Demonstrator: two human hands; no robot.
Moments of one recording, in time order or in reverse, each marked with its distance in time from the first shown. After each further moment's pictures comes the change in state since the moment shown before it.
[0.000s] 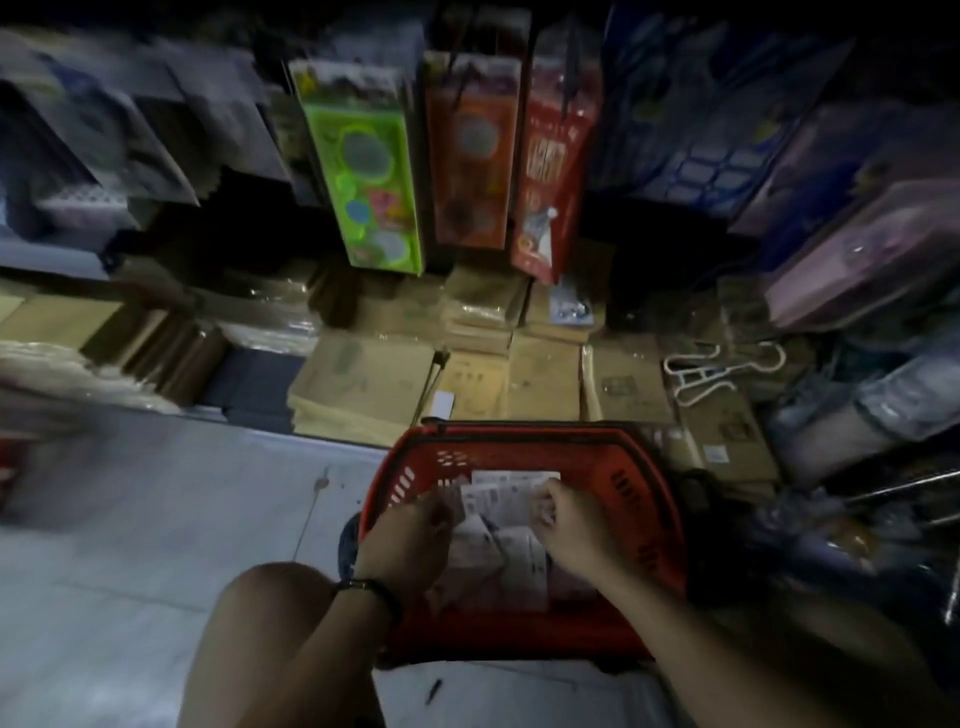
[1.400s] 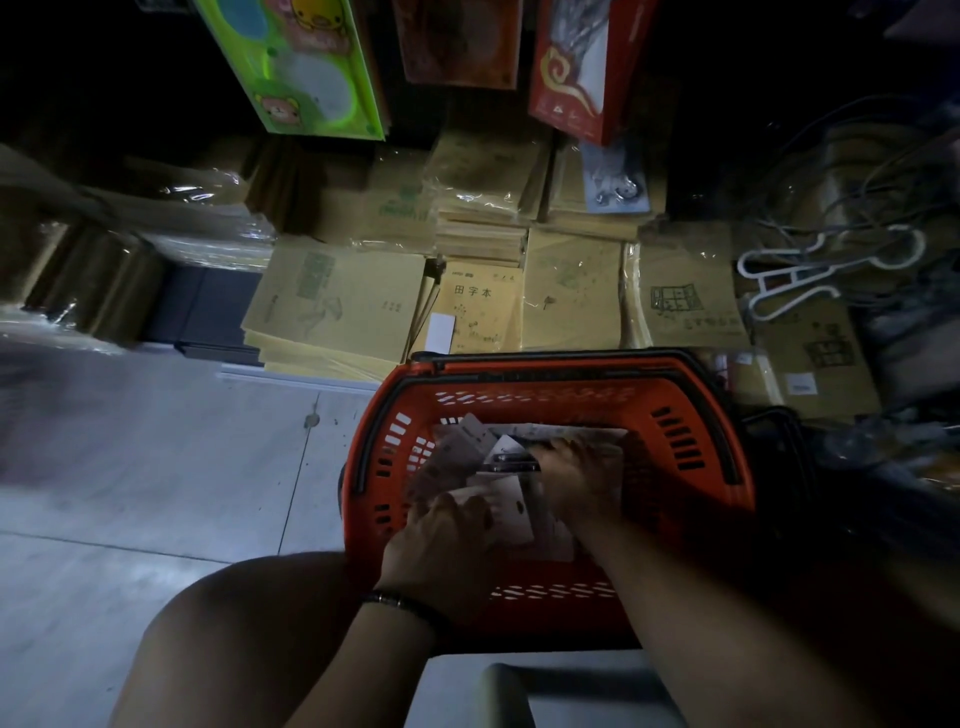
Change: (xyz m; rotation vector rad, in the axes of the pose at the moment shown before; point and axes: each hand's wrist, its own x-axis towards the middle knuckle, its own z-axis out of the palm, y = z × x) left_hand 0.048 -0.018 0.064 0.157 -0.405 0.000; right_hand 0.094 0.083 0.135 -0.491 -0.256 0.064
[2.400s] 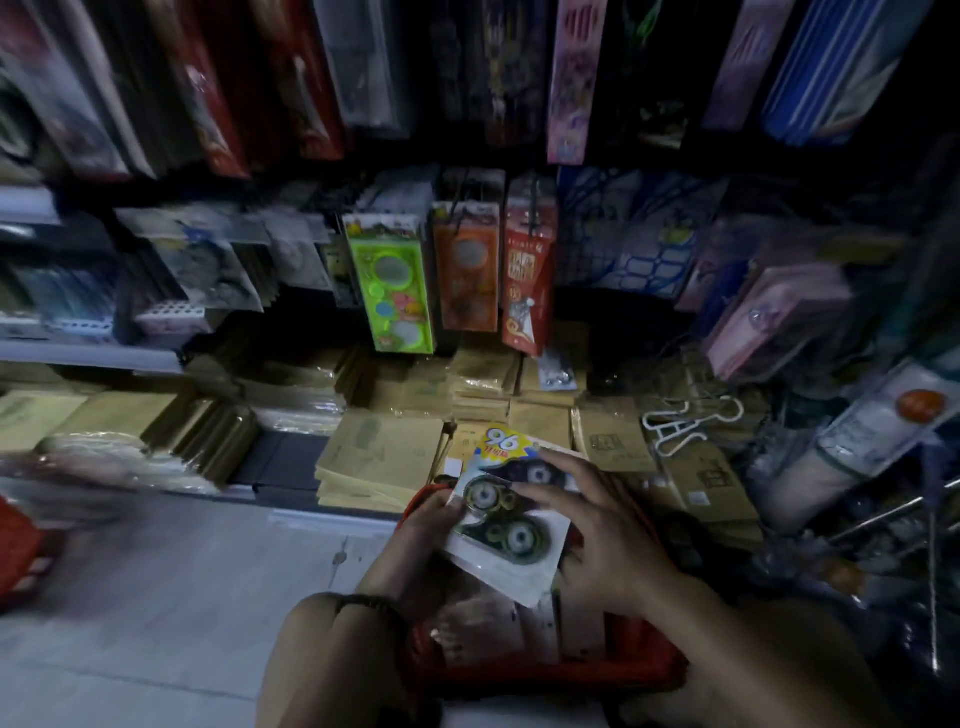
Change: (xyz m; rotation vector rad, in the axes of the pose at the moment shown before) left_hand -0.150 0.051 -0.075 -1.643 0.121 0.268; right_hand -0.267 -0.023 -0.238 0.292 0.644 -0.508
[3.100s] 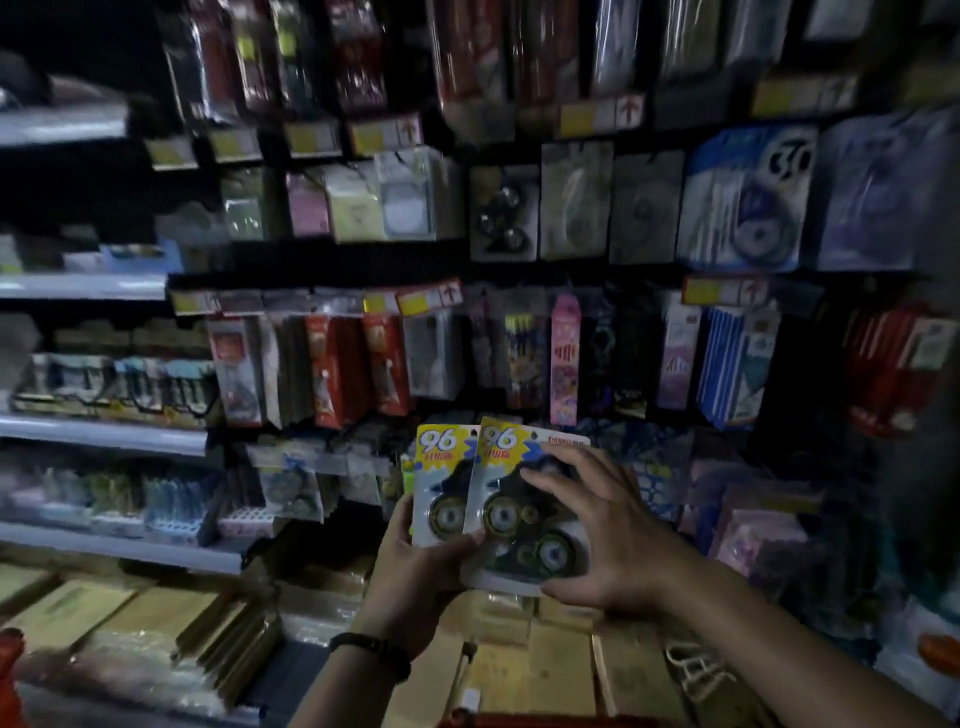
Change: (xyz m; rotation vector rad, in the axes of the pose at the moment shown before) left_hand -0.124 0.195 0.123 0.089 -0.065 0.612; right_hand 0.102 -0.114 -0.242 -0.267 0.184 -0.325
